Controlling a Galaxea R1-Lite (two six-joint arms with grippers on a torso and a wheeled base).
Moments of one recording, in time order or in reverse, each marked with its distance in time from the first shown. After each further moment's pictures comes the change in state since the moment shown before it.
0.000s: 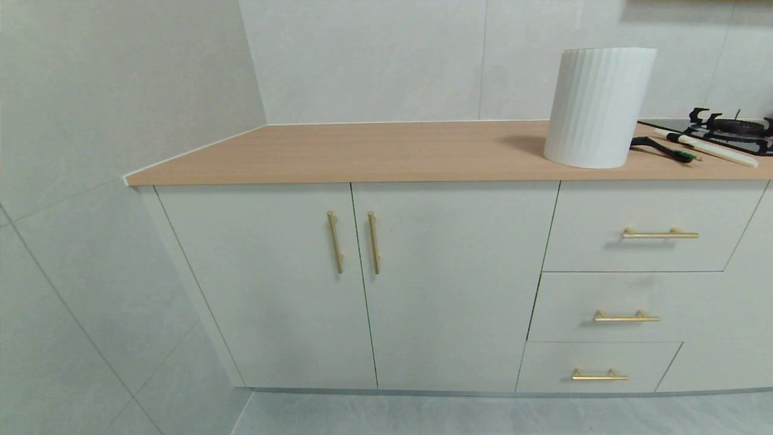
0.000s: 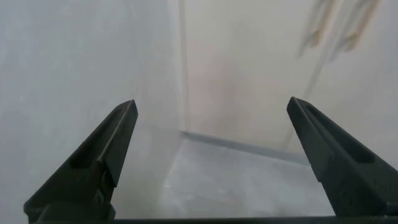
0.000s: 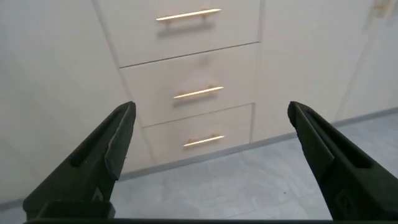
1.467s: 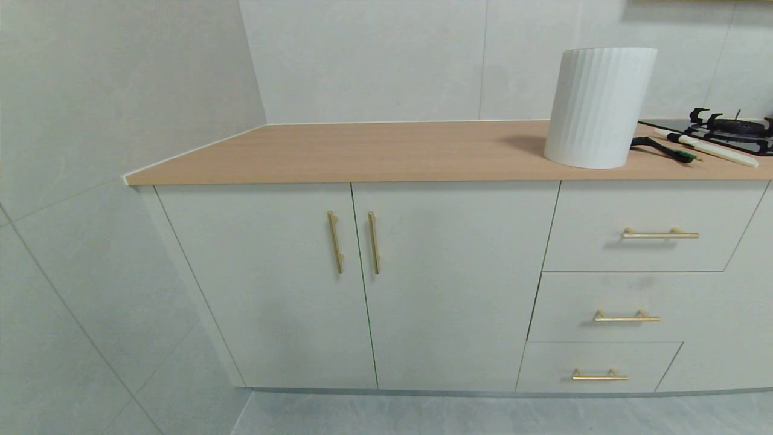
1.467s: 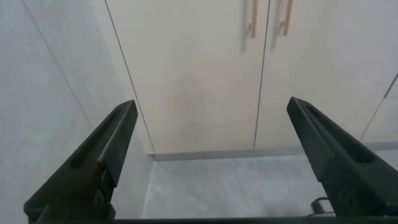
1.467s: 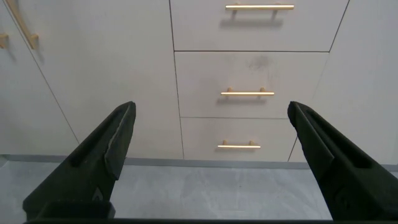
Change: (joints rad) left arm 0.011 -0.050 0.283 -0.306 -0.292 0.072; right arm -0.003 -0.037 0.202 -0.200 0.307 -0.073
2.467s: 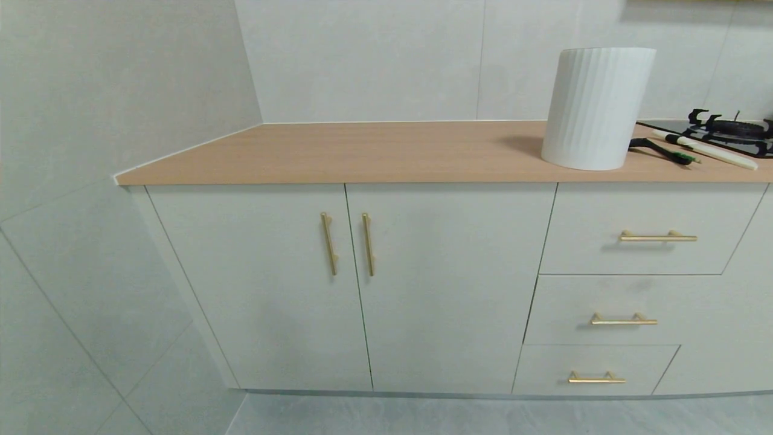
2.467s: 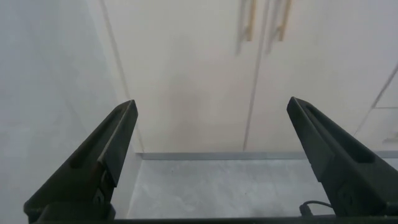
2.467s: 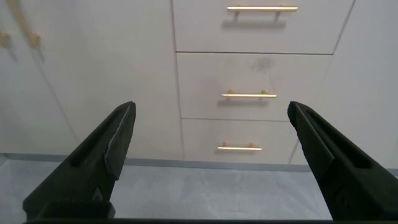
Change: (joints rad) left arm 0.000 0.000 0.000 0.000 -0.001 -0.045; right arm 0.000 0.000 0.000 0.001 0.010 0.001
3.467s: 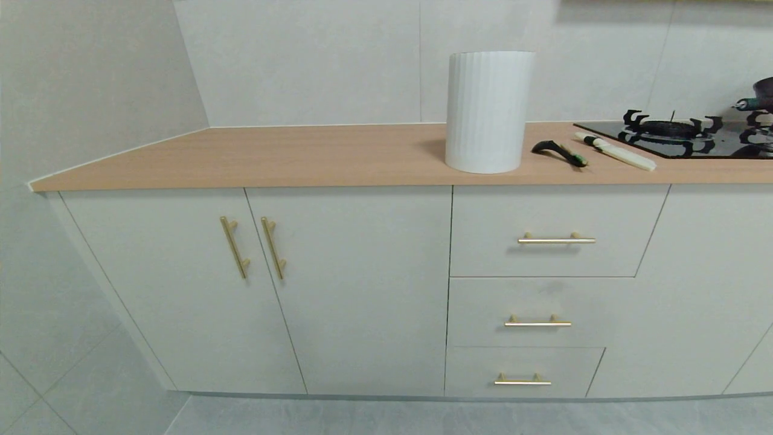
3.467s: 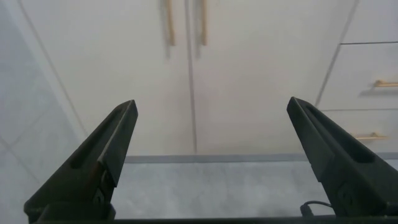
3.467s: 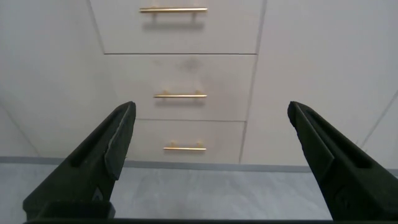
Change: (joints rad) left arm 0.000 0.000 0.000 0.000 0.001 0.000; right arm 0.000 0.000 0.000 -0.001 -0.001 0.001
